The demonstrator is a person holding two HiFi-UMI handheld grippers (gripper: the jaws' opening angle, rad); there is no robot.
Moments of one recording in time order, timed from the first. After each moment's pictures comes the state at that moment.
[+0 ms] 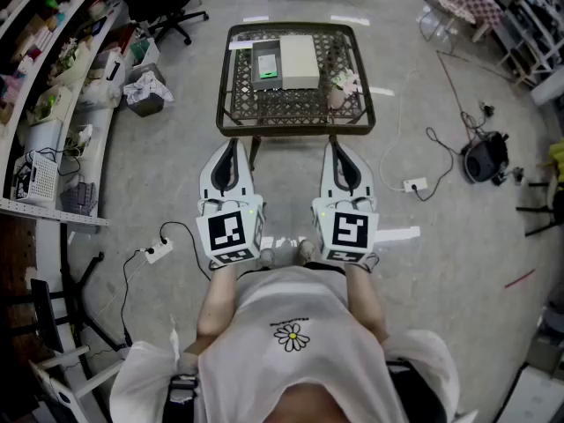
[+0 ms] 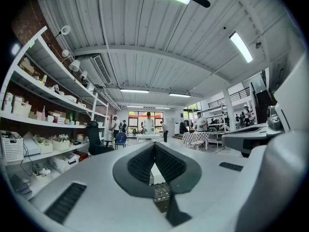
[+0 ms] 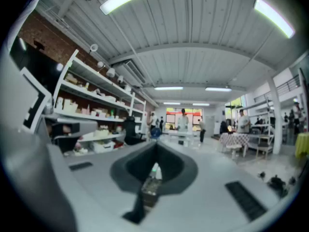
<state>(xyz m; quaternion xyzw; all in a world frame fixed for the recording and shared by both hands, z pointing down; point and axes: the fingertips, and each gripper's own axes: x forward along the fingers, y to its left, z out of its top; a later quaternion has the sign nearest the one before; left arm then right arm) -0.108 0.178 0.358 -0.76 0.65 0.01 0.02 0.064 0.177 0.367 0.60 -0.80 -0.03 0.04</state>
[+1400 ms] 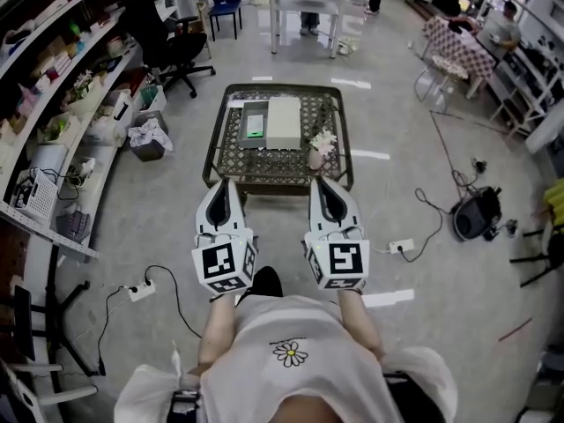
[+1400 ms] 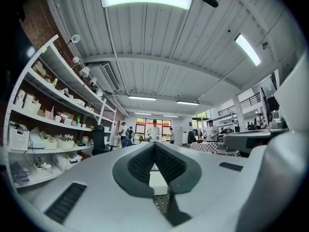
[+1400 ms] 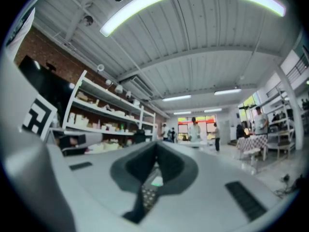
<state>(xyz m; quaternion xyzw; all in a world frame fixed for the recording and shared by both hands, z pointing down) -0.056 0.172 0.344 -0.72 0.70 0.06 0.02 0.115 0.157 0.342 0.52 -0.85 -0.04 -0.03</state>
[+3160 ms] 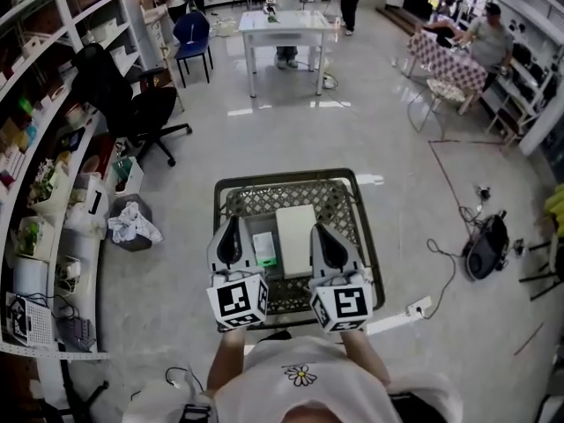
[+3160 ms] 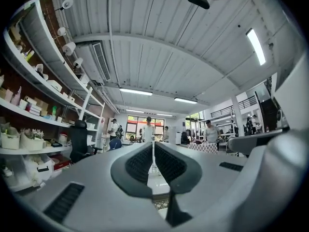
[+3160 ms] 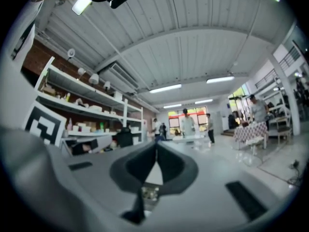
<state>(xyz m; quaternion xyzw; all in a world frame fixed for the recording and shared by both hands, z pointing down) -0.148 -0.237 0.346 -0.75 0.65 0.07 0.02 0.012 -0.212 0.353 0.57 -0.82 0.02 -0.03</state>
